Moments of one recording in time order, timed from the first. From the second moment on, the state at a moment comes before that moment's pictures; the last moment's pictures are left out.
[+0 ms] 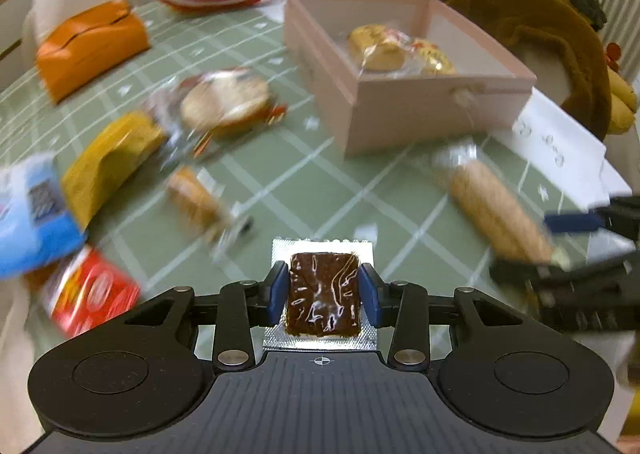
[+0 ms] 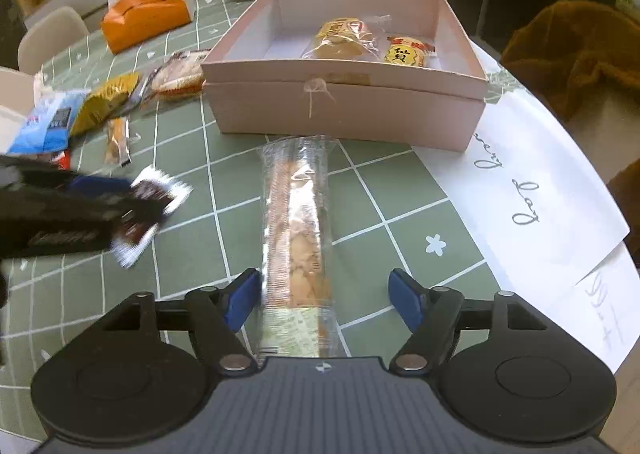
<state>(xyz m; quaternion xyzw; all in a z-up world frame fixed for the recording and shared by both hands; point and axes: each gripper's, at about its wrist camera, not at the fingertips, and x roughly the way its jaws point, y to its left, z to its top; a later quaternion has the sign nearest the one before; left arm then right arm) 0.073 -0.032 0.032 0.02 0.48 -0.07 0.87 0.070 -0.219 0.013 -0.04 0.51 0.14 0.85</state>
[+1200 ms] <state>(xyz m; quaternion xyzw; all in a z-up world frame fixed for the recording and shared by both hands) 0.026 -0.030 0.033 -0.02 0.50 -0.02 0.87 0.057 -0.203 0.020 -0.06 0.51 0.16 0.85</state>
